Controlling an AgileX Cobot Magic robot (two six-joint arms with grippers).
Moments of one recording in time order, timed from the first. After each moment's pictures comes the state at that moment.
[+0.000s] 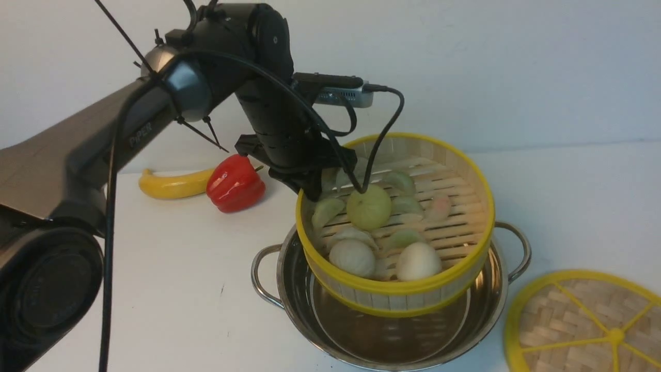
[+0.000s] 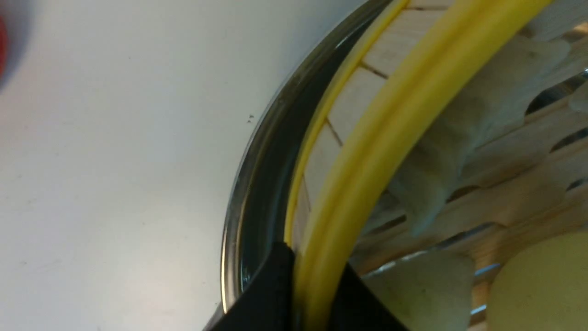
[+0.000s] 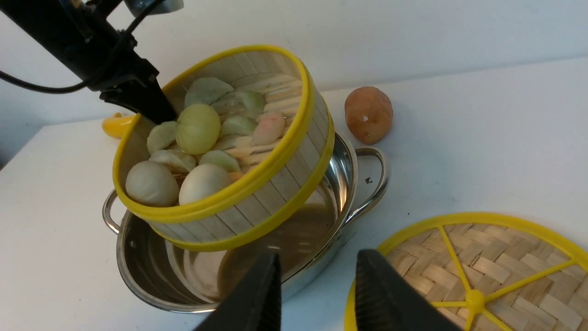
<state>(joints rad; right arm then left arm) 0.06 0.23 -0.54 0.42 0.91 -0.07 -0.40 2.16 -2.01 -0.11 1.23 -0.04</state>
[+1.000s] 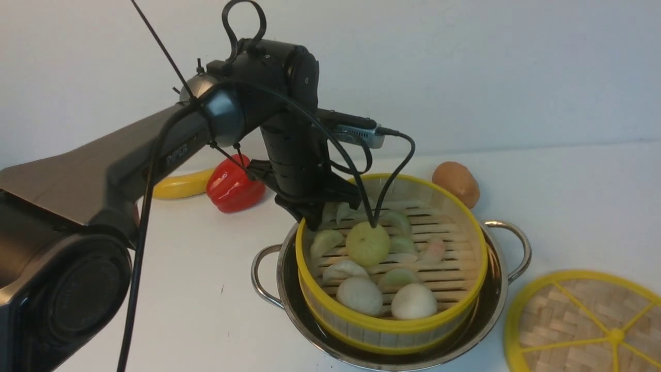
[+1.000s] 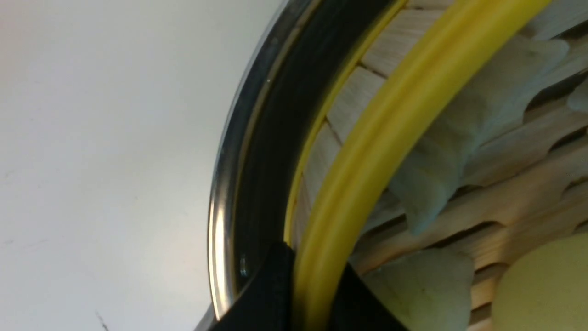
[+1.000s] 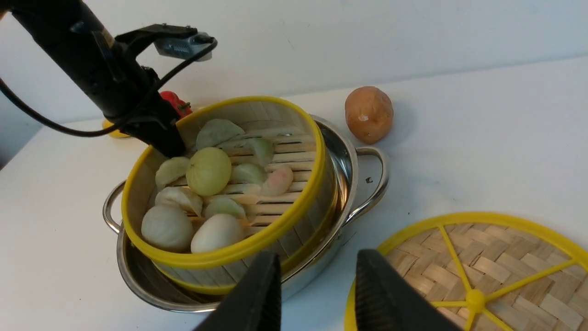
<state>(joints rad) 0.06 0.23 -0.54 0.42 0.91 -0.07 -0.44 2.19 -1.95 -0.03 1.23 -0.05</state>
